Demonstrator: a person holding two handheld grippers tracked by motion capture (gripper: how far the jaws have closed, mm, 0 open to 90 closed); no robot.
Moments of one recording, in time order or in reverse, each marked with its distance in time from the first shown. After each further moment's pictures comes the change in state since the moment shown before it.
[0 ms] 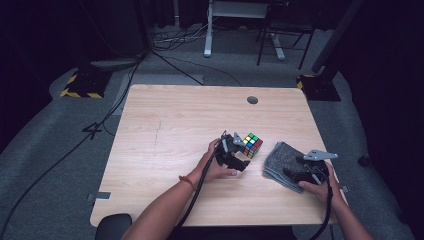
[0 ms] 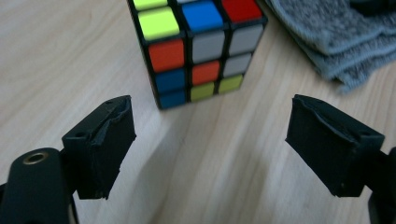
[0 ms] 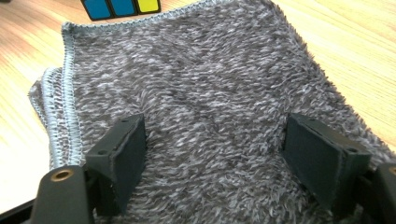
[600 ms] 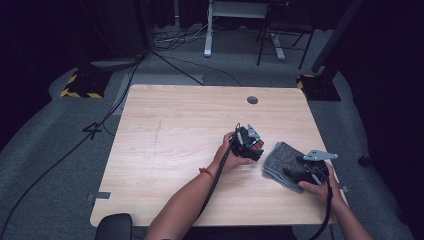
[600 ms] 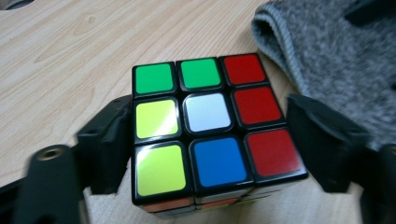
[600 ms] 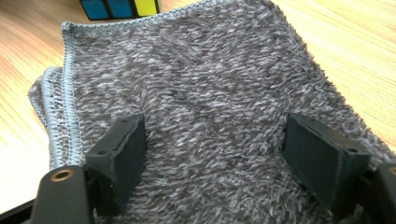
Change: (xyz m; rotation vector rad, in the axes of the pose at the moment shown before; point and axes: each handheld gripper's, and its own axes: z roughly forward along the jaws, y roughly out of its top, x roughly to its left) left arm 0.002 0.030 0.038 -0.071 0.011 0.005; right arm 0.000 0.000 0.000 -0.002 -0.002 -0.001
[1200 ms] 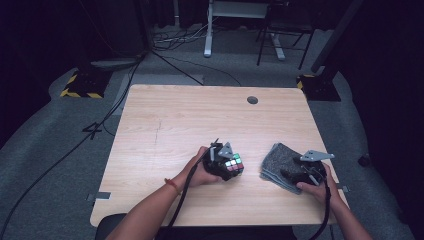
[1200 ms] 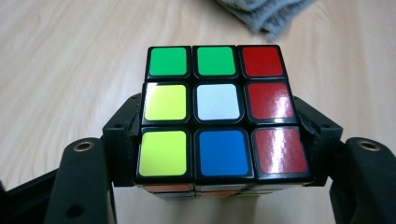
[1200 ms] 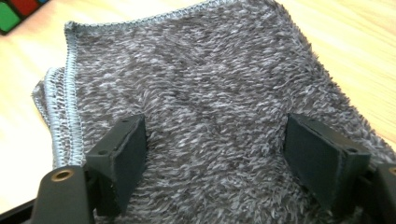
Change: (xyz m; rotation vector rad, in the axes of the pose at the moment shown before) left arm -0.003 -0.072 -0.088 0.060 -0.198 0.196; right arm 0.010 0.005 0.002 0.019 0.026 -0.027
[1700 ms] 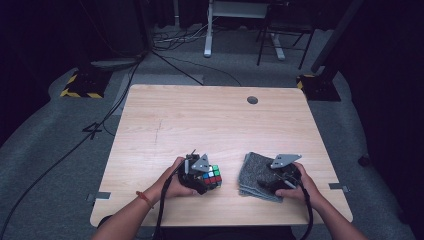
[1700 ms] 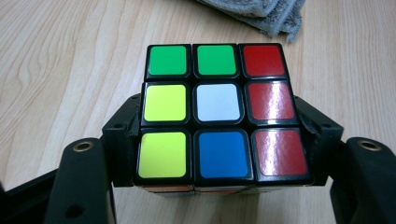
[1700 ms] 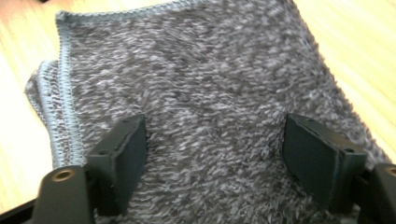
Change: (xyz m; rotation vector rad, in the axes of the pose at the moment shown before) left arm -0.018 -0.048 -0.051 0.036 -0.003 0.015; right arm 0.072 0.040 0.026 0.113 0.167 -0.228
